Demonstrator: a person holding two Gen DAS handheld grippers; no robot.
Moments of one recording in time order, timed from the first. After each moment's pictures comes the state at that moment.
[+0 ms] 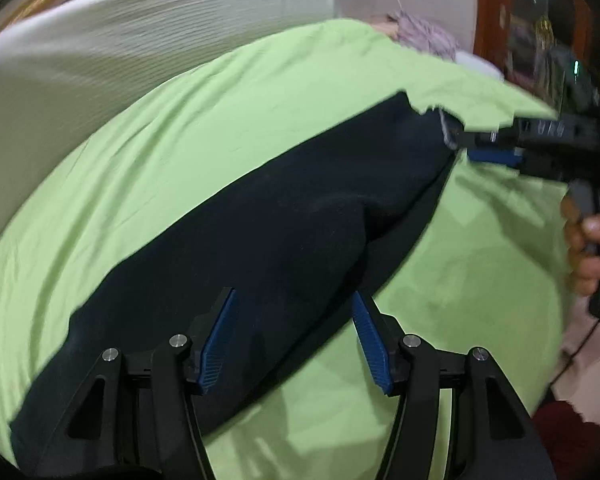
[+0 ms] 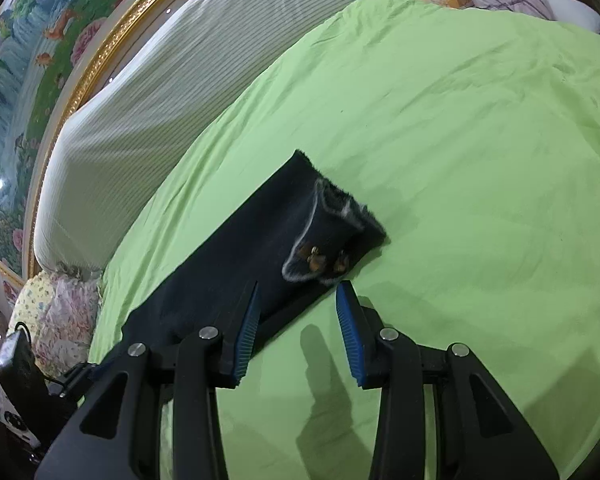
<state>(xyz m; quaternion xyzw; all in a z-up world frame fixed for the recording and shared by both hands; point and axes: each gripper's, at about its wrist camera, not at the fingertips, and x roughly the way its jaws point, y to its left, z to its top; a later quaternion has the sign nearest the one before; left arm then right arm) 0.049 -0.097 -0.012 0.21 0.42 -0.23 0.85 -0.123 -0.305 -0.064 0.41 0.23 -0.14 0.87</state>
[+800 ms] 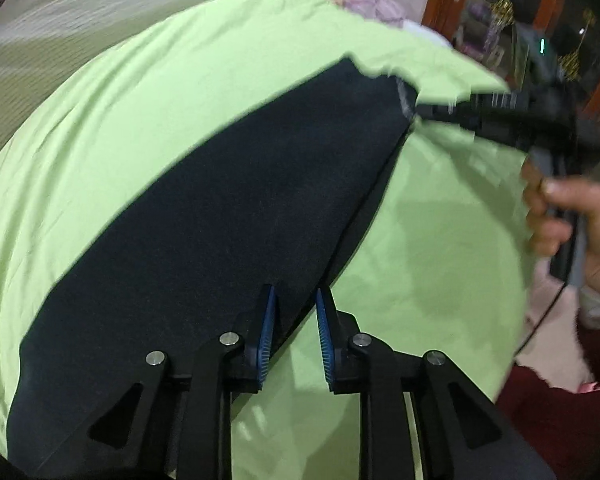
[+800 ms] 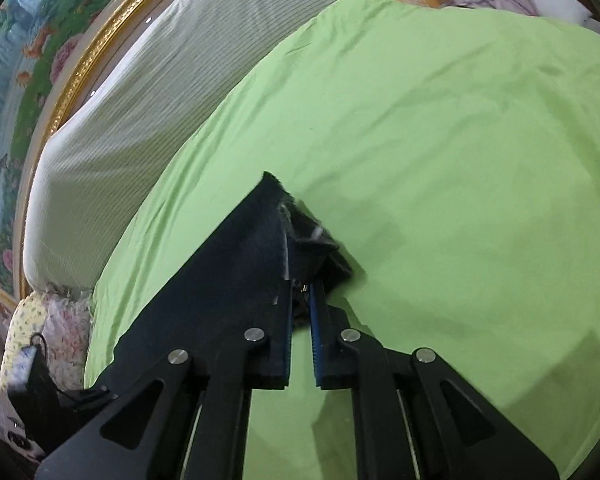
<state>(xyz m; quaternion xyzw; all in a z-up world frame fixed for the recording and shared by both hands) 0.053 -0.095 -0.015 0.18 0.49 -0.35 0.78 -0.140 -0.322 -0.066 0.42 0.24 -0.18 0.86</state>
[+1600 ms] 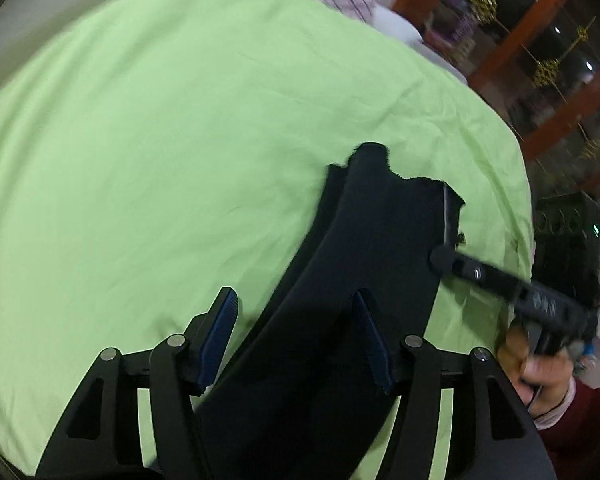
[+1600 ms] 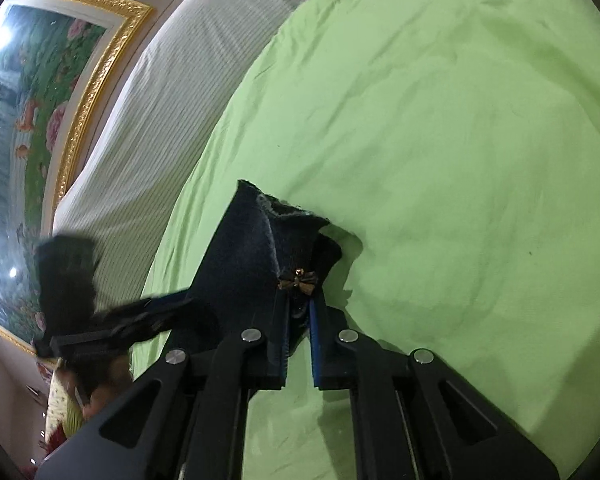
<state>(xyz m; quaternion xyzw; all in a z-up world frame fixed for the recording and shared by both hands) 0.218 -0.238 -0.030 0.17 0.57 -0.43 0.68 -0.161 -0.342 -0.102 0.51 0.16 -0.16 0.83</state>
